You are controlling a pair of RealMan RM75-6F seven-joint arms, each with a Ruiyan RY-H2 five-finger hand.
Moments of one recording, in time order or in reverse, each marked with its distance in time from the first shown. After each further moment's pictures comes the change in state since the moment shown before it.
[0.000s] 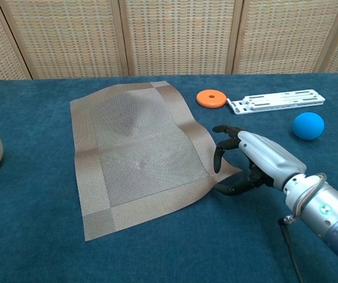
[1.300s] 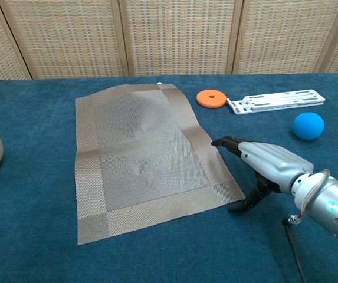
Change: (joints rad) left arm -0.005 -0.007 0.019 0.010 0.017 0.032 0.018; right arm -0.007 0.142 0.026 -0.269 0.189 -0.151 -0.413
